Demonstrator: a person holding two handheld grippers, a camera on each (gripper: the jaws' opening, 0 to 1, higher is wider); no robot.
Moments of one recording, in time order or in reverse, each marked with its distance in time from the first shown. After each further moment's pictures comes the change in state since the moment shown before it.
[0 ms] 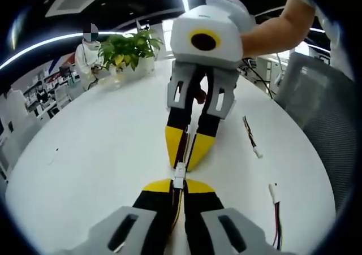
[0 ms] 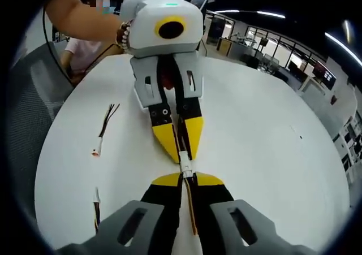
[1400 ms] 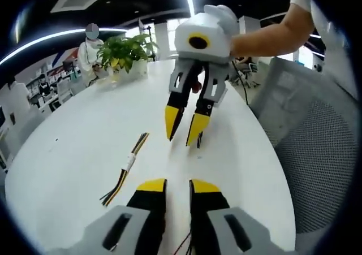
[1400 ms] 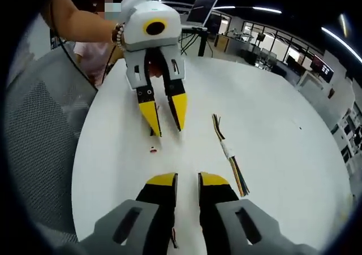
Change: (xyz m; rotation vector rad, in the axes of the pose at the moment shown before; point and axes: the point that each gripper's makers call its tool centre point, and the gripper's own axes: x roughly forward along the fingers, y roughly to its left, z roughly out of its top) left arm -0.049 -0.086 0.005 -0.048 0.016 -0.003; right arm -0.049 0.073 -0.003 0.039 0.033 0.012
